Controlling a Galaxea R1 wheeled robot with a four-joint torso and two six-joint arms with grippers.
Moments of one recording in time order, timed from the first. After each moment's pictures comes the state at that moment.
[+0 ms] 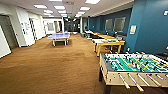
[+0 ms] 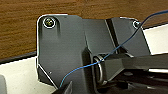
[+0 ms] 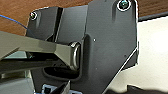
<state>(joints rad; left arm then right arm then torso) 1.56 2.97 -2.66 0.18 -0.16 -0.15 -1.57 2.93 -2.60 -0.16 0.05 0.05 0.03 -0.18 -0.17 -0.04</state>
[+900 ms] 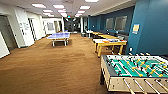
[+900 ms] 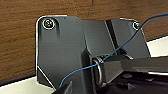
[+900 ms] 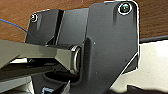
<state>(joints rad) 1.55 2.98 -2.66 0.18 -0.16 -0.15 -1.55 2.93 -2.60 -0.16 0.04 0.05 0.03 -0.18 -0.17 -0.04</state>
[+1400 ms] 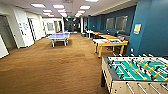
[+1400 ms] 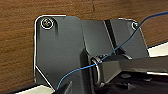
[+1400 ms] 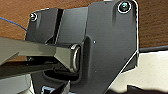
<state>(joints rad) 1.56 2.99 -2.66 0.18 -0.16 -0.15 -1.56 2.92 -2.60 -0.16 0.04 0.05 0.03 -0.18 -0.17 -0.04</state>
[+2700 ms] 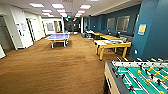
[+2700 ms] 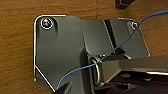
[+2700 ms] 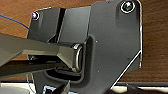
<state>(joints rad) 1.56 2.99 -2.66 0.18 -0.16 -0.15 -1.56 2.94 -2.61 -0.17 0.04 0.05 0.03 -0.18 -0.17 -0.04</state>
